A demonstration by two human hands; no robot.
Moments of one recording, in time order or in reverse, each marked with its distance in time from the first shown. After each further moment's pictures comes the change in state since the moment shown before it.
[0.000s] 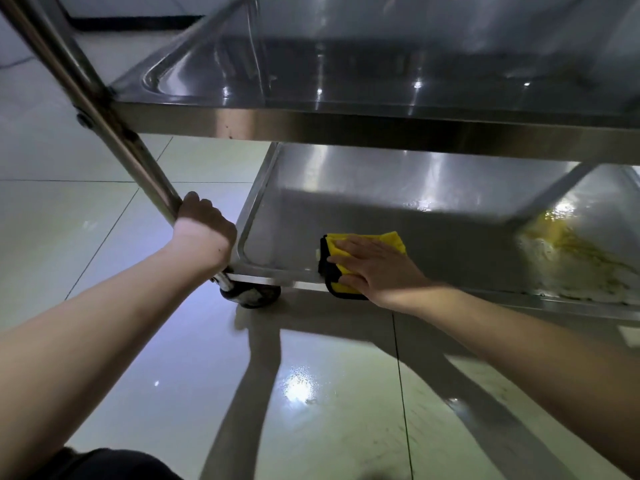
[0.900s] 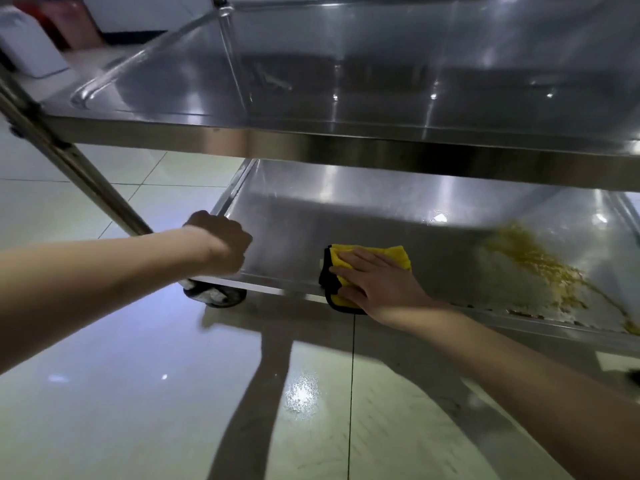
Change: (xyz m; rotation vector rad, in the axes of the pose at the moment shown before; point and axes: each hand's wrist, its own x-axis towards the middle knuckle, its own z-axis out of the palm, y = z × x) left_hand 0.008 0.058 -0.078 -0.263 -0.091 0.121; right_hand -0.062 0.075 -0.003 0.012 0.085 -0.032
